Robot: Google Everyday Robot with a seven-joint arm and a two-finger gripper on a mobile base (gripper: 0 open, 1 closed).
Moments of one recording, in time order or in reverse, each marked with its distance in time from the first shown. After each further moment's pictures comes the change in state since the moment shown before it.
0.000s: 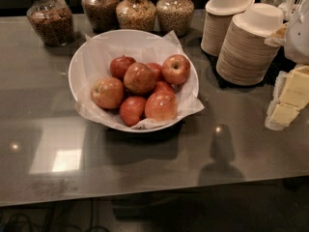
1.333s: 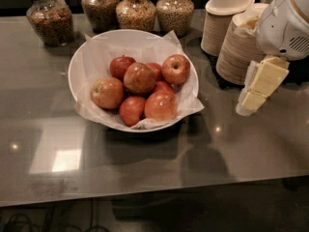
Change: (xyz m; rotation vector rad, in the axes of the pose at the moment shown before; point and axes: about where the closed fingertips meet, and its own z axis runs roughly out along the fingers) arm -0.049 -0.021 0.016 0.013 -0.181 -0.098
